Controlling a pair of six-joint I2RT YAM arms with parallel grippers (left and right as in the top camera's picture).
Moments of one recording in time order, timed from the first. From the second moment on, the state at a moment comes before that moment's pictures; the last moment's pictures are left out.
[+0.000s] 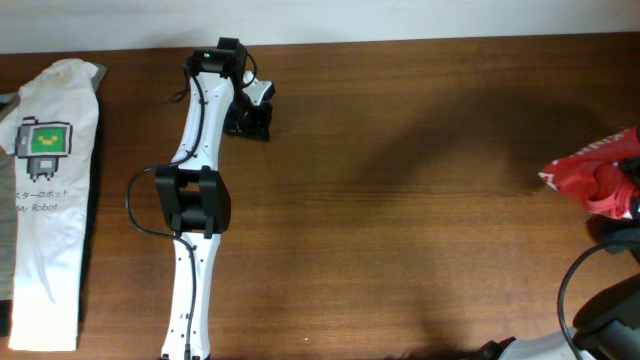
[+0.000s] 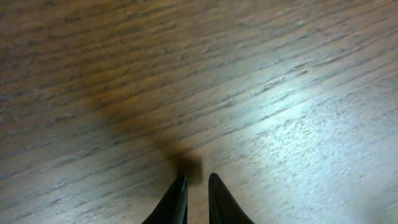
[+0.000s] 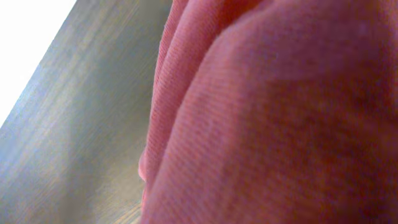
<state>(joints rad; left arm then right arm) -0.13 2.86 2.83 -1.55 0.31 0.14 -0.86 1.74 1.51 -0.86 -0.46 0.06</state>
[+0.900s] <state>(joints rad) -0.15 2.86 2.83 -1.60 0.32 0.13 -1.11 1.91 1.51 -0.61 -0.31 0.13</state>
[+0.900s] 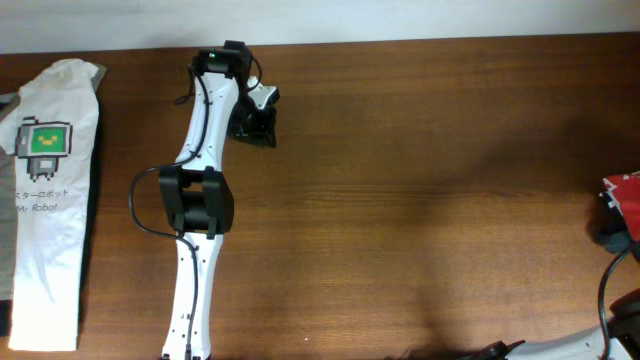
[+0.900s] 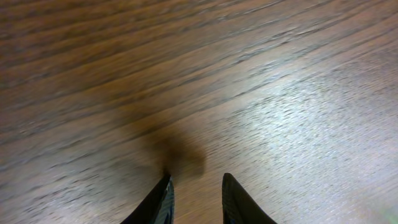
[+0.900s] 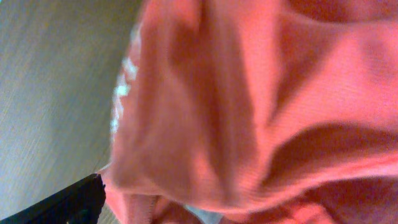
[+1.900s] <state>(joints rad) -0.26 2.85 2.83 -1.53 0.35 0.13 -1.05 2.04 1.88 -1.08 -0.07 0.48</state>
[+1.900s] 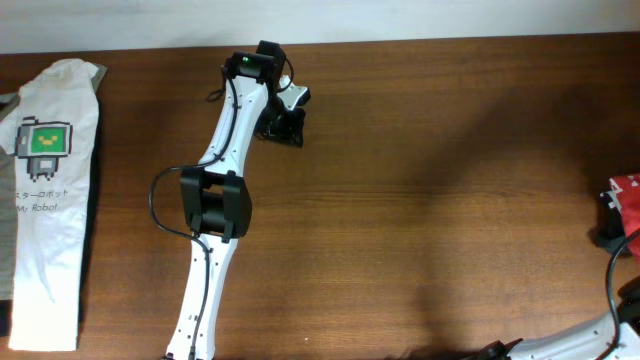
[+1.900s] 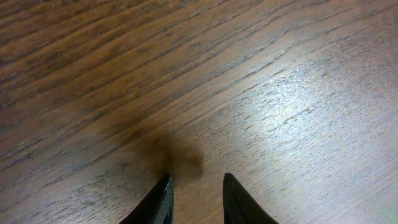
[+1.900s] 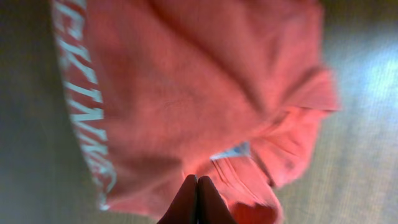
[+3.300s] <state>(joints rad) 0.12 2.26 2.81 -1.52 0.30 0.13 -0.81 1.92 2.11 -1.34 -0.49 -0.07</state>
